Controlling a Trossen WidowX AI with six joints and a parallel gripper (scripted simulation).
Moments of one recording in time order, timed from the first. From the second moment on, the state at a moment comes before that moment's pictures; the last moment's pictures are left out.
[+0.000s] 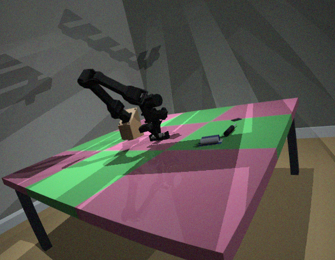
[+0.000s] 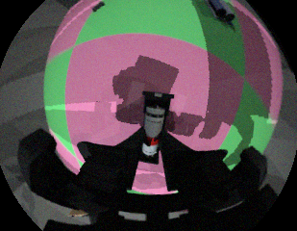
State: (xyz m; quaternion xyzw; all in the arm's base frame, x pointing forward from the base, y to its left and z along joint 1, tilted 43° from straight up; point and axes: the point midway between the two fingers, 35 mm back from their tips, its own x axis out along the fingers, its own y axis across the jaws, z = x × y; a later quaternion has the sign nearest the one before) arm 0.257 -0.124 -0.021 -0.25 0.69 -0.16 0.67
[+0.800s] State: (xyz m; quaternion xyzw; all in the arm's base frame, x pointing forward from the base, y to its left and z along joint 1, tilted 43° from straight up) arm 0.261 -0.125 -0.022 -0.24 0.71 -0.17 0.64
